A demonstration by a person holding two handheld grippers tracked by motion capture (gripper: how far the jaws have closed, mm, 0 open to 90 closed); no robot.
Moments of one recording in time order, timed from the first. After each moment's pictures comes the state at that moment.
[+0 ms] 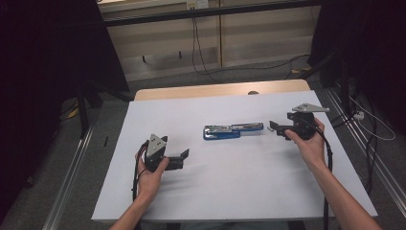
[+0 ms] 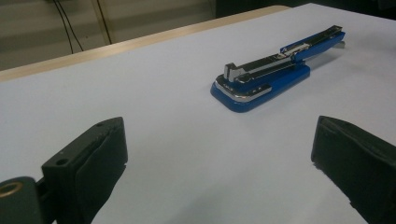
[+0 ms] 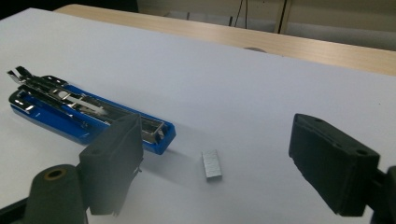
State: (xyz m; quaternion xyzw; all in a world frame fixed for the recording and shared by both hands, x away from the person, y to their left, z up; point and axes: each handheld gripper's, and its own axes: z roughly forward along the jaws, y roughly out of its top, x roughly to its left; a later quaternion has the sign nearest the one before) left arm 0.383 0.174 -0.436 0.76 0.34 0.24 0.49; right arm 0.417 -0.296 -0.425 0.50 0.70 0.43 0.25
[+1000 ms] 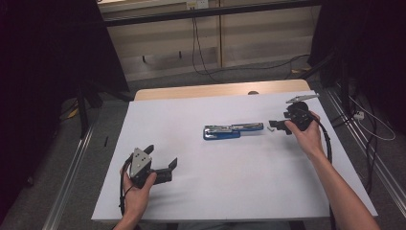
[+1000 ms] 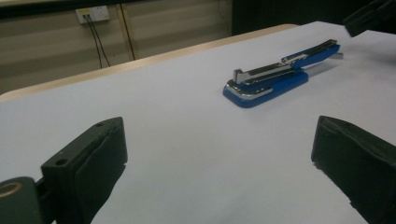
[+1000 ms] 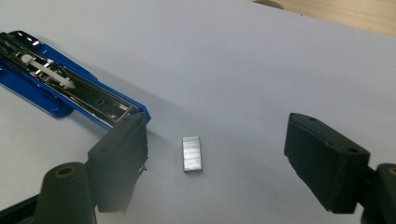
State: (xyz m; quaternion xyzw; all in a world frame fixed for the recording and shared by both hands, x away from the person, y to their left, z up) left arm 0.332 0.203 -0.427 0.73 0.35 0.28 0.51; right arm 0.457 -0.303 -0.427 0.50 0.77 0.36 0.18
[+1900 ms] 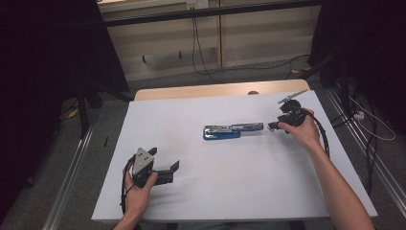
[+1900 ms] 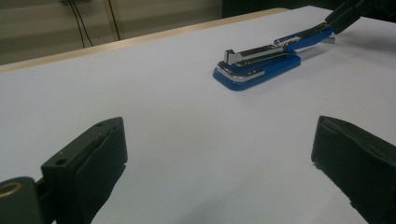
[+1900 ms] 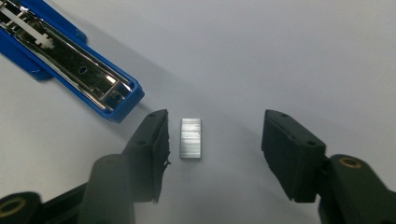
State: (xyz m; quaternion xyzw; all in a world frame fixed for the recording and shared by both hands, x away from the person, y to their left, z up) left arm 0.342 0.203 -0.437 0.75 0.36 0.24 0.50; right arm 0.479 -0.297 -0.431 0.48 0.82 0.29 0.12
